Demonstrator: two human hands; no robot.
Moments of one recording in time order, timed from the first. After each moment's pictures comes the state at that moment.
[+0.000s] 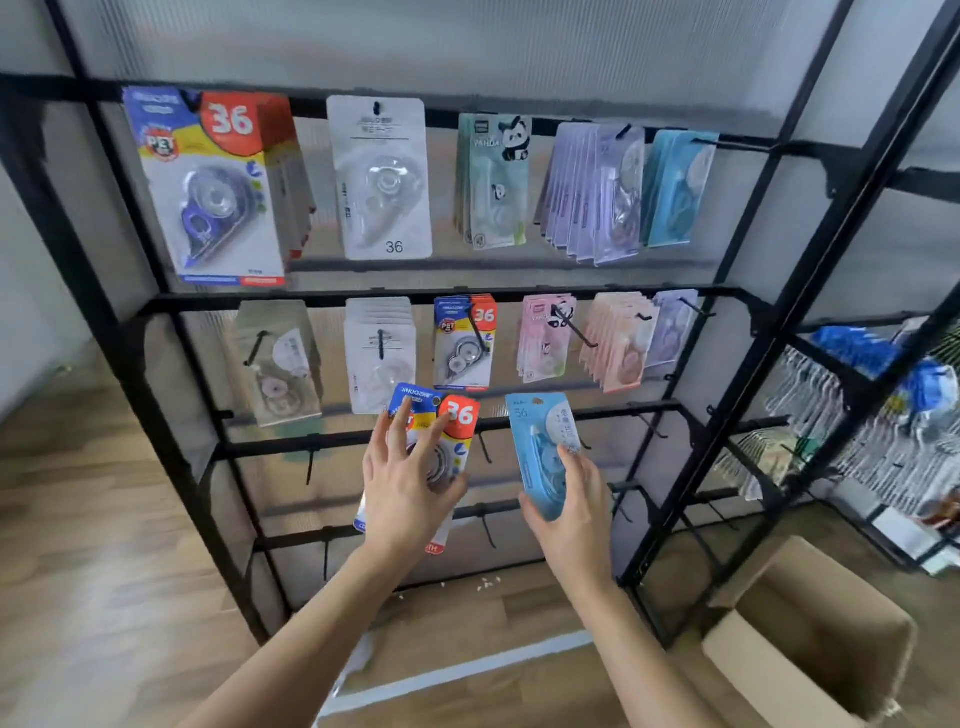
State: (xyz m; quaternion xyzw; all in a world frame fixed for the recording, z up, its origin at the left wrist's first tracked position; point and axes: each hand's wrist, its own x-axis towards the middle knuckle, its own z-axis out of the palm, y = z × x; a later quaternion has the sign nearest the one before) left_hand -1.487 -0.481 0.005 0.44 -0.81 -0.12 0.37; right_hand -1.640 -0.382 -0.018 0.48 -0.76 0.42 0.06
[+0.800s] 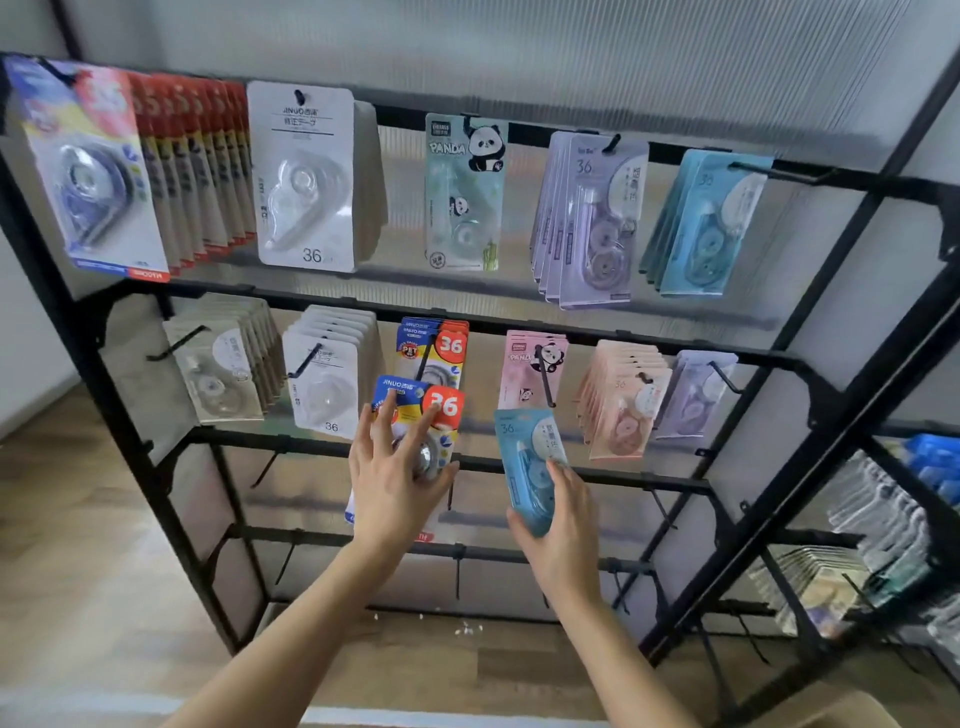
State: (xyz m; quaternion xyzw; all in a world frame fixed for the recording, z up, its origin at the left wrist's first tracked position) left_hand -1.632 -0.514 0.000 0.54 -0.72 -0.05 0.43; right_hand -1.803 -0.446 -0.031 0.59 -0.68 0.43 0.00
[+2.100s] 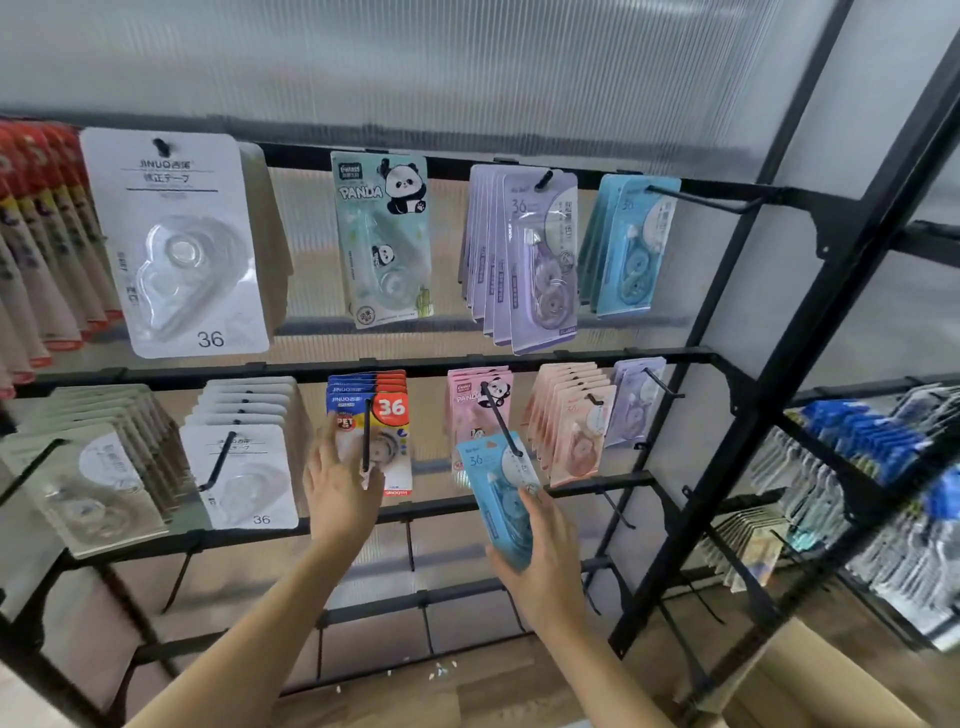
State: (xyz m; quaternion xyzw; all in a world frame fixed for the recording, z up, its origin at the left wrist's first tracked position) left_hand -1.639 -0.621 0.011 0.55 -0.71 -0.19 0.40; right_hand -1.801 -0.472 -0.025 0.53 -0.73 0.43 -0.01
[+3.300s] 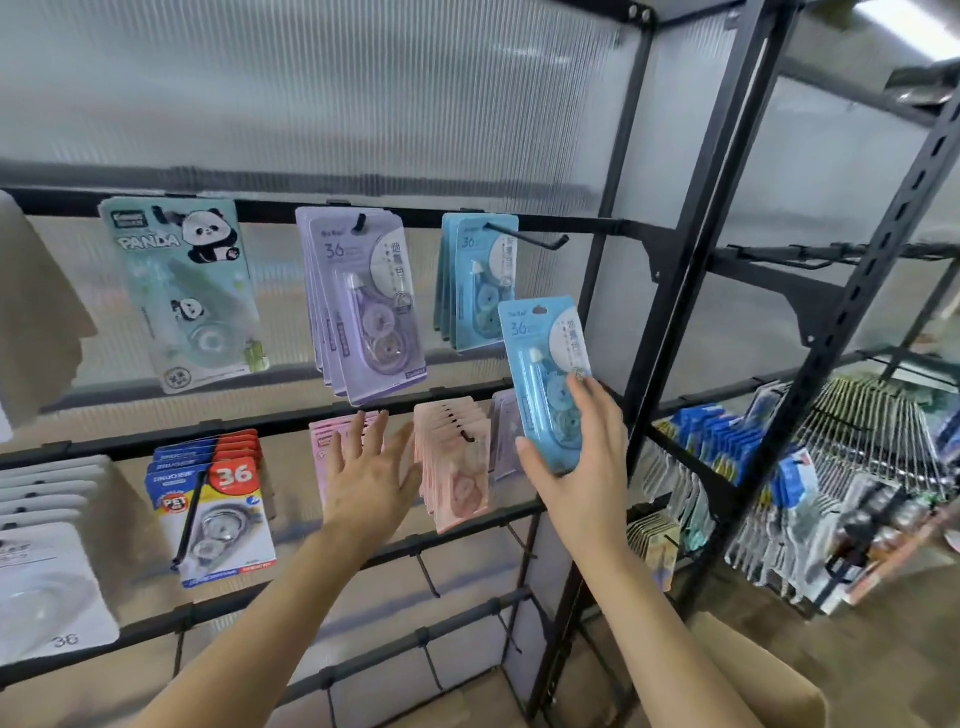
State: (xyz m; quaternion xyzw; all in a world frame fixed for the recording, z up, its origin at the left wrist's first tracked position) left_hand -1.786 -0.583 0.081 0.42 -0.89 -0.03 0.16; right_hand -1.926 -0.433 0.111 0.47 -0.65 0.56 0.20
